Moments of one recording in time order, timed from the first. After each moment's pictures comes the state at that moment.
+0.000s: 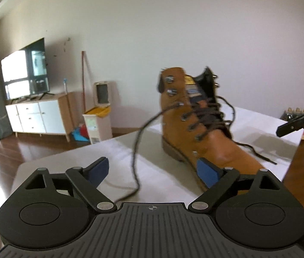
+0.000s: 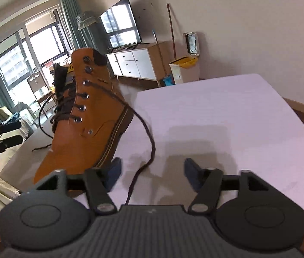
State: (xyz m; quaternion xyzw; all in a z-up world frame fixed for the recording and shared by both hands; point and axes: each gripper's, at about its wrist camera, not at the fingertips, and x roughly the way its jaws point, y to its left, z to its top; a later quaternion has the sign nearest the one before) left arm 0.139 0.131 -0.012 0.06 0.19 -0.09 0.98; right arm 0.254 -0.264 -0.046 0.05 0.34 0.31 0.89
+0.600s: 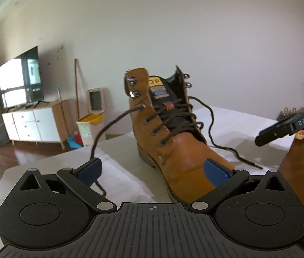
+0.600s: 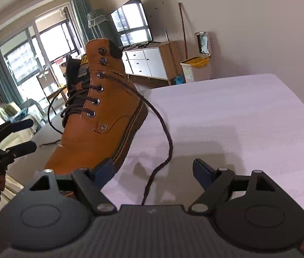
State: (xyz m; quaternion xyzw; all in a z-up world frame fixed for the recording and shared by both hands) left arm 0.139 0.085 -0.028 0.09 0.16 -0.11 0.98; right arm 0.254 -0.241 -0.055 0.03 0.33 0.33 0.88
